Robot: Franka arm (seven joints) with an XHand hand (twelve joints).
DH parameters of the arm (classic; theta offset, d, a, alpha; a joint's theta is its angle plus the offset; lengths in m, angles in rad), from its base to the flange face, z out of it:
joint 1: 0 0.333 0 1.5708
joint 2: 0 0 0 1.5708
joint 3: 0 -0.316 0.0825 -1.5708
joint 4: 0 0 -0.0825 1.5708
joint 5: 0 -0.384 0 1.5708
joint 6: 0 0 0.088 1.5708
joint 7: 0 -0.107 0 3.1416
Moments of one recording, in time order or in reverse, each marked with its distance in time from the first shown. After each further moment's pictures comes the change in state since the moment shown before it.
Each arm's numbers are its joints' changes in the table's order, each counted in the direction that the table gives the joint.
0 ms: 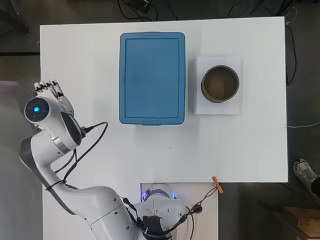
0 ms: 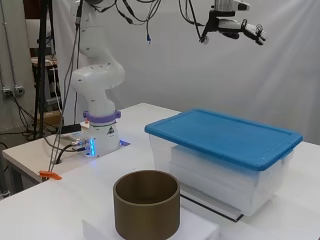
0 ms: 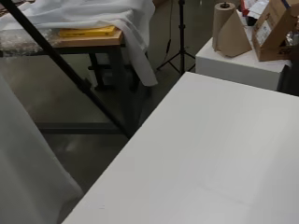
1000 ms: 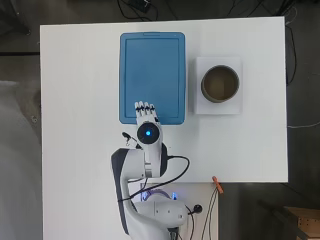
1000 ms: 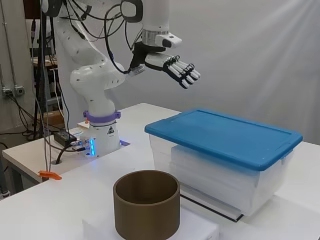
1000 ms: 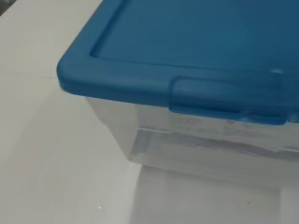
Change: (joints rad) arm -0.066 0.537 0.504 -0.691 0.172 -0.013 0.236
